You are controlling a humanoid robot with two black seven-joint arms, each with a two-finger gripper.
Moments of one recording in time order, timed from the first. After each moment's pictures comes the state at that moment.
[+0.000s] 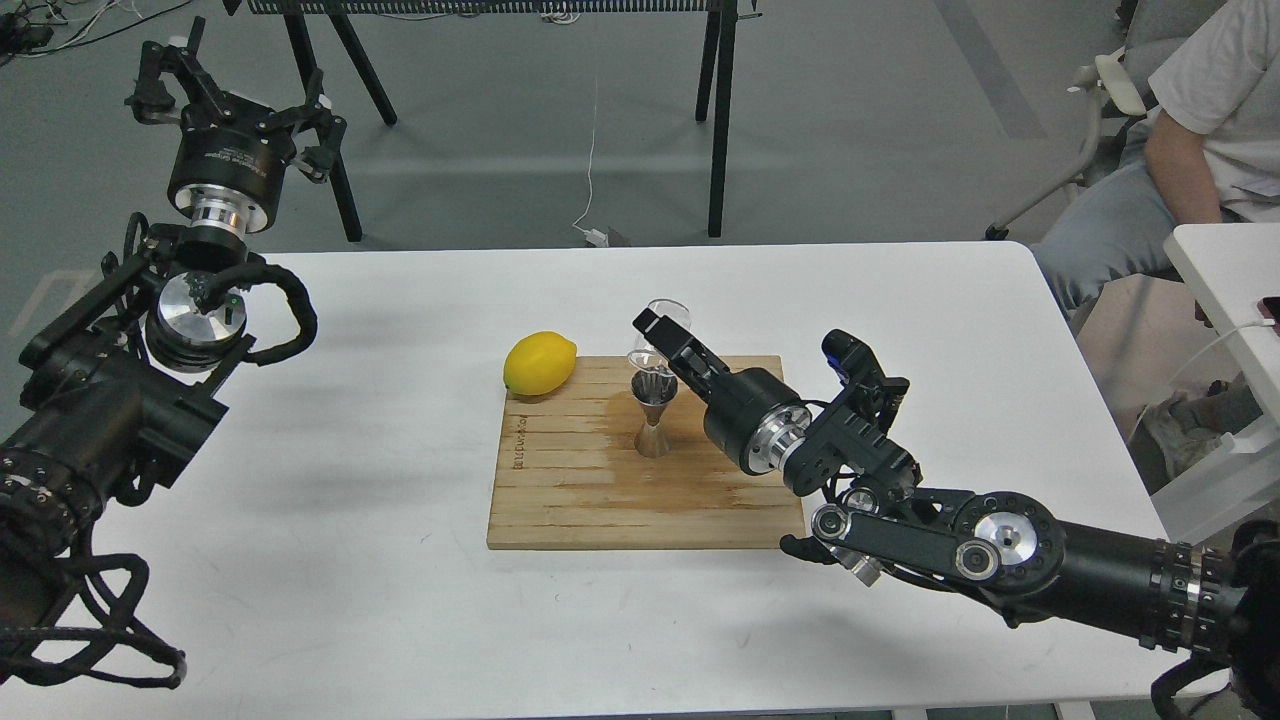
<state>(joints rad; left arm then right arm) -0.84 0.30 -0.87 -0.61 -0.27 -0.39 -0.40 0.80 -0.22 0.14 1.28 -0.89 -0.49 0.05</state>
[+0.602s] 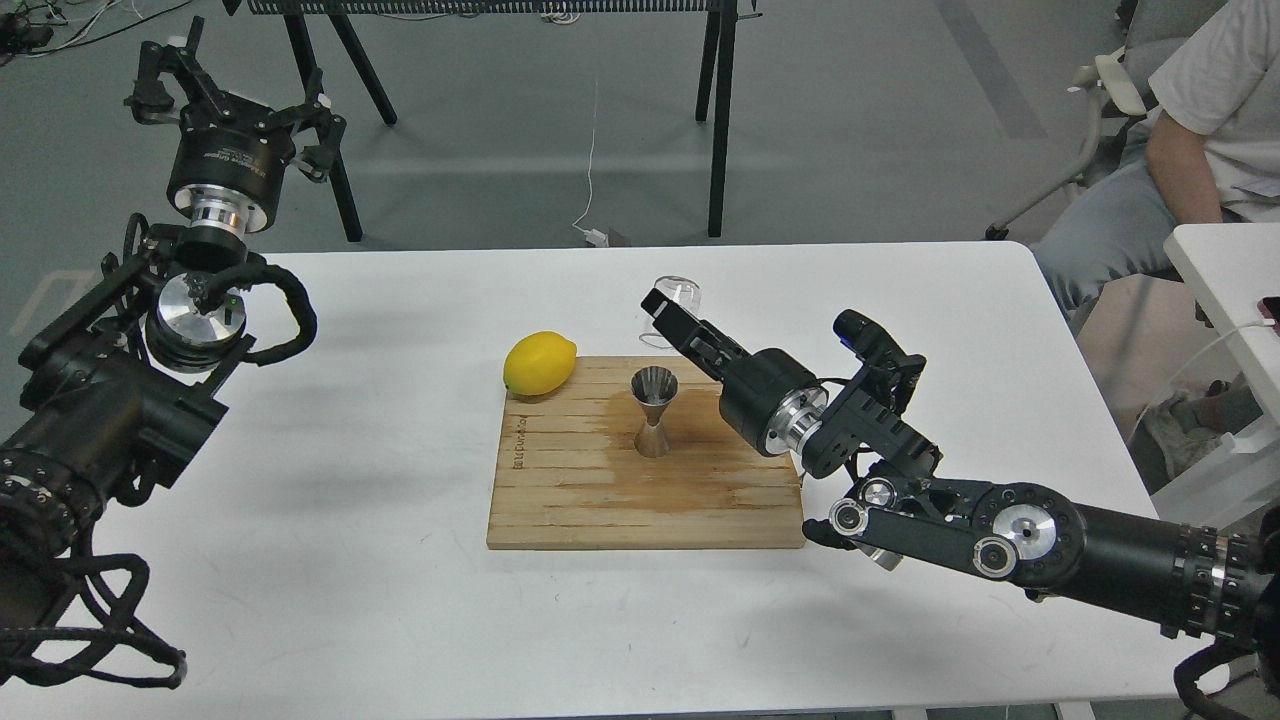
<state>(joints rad) -0.84 0.30 -0.87 -0.61 -0.27 -0.39 -0.40 0.83 -0.25 0.13 1.28 -1.01 -0.49 0.06</state>
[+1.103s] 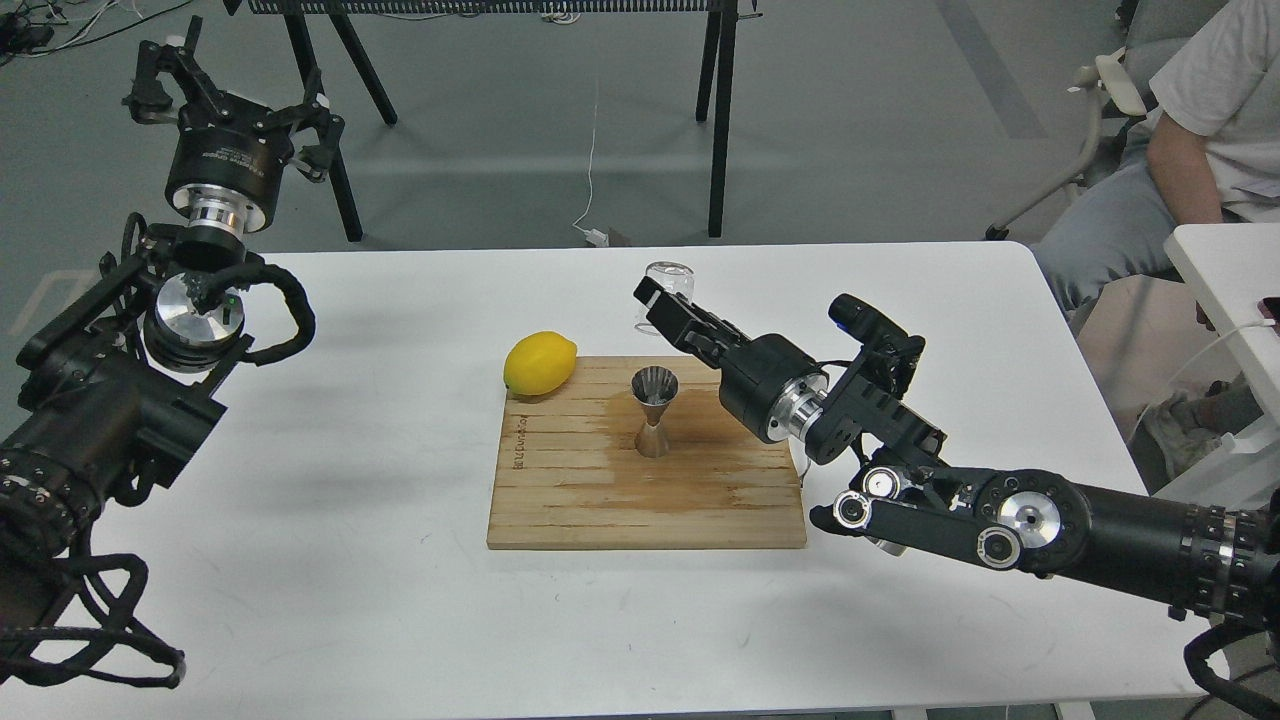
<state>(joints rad) -0.84 0.30 -0.87 -0.61 -0.27 -0.39 -0.40 0.88 -0.27 0.10 1.28 -1.01 -0.49 0.07</state>
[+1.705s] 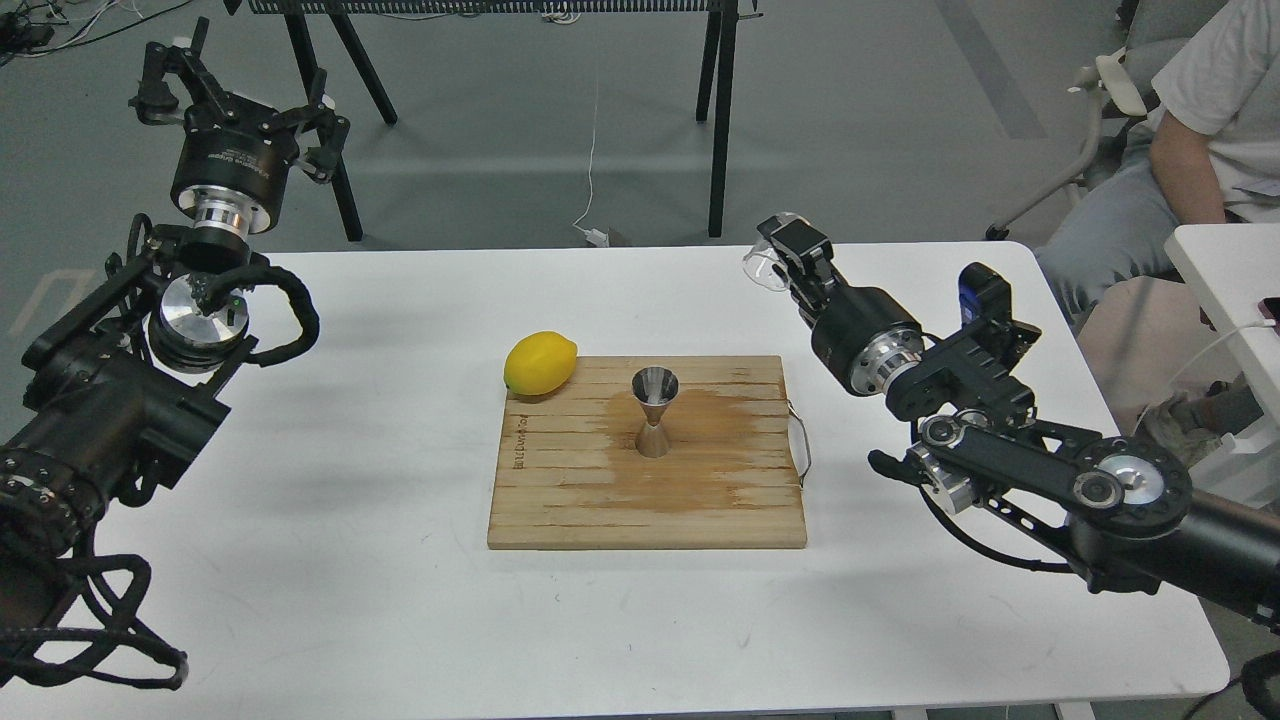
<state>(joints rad) -0.84 0.30 -0.87 -0.61 -0.27 -0.40 -0.40 0.75 -0.42 0.39 1.38 -0.65 -0.49 0.04</state>
